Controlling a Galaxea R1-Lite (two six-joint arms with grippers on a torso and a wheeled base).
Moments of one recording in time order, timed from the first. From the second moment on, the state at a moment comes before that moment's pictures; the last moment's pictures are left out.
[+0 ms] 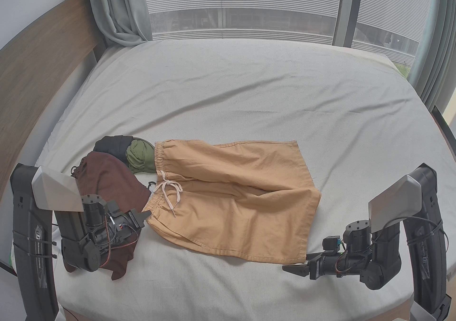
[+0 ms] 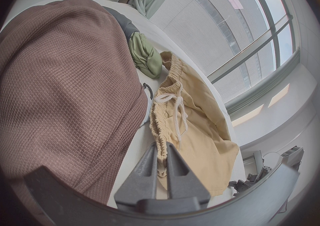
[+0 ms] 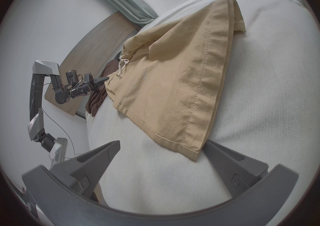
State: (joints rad) left arm -0.04 2.49 -0.53 -1.55 -0.39 -0.59; right arm 0.32 2.57 -0.32 -1.55 0.52 0.20
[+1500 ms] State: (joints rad) left arm -0.09 2.44 -0.38 -1.55 -0.44 -0.56; right arm 0.26 2.47 -0.20 -1.55 0.51 0.19
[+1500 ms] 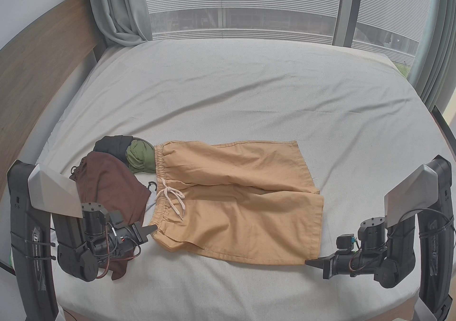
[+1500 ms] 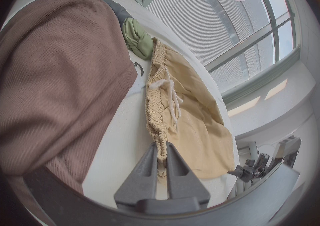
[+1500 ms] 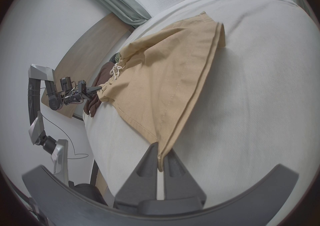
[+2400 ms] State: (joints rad) left arm -0.08 2.36 -0.16 -1.55 -0.49 -0.42; right arm 0.20 2.47 -0.05 -1.55 0.53 0.12
